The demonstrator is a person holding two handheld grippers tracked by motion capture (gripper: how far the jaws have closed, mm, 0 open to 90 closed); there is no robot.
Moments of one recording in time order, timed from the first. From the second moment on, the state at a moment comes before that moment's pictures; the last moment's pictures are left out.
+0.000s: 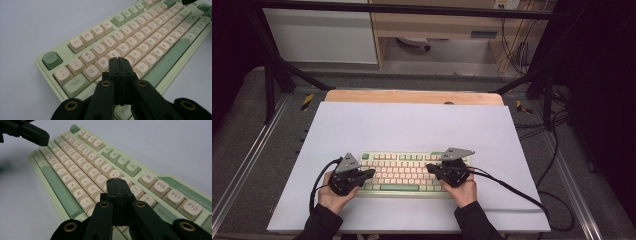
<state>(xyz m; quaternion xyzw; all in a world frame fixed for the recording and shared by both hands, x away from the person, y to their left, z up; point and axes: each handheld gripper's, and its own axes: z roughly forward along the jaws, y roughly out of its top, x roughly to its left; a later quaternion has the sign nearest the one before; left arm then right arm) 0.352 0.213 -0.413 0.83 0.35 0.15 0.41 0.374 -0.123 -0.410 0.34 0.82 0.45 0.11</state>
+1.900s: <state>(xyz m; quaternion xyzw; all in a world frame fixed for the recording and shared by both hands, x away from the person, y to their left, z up) 0.355 0.214 -0.413 0.83 0.35 0.15 0.41 0.360 -0.156 -0.412 0.35 0.81 0.46 0.11</state>
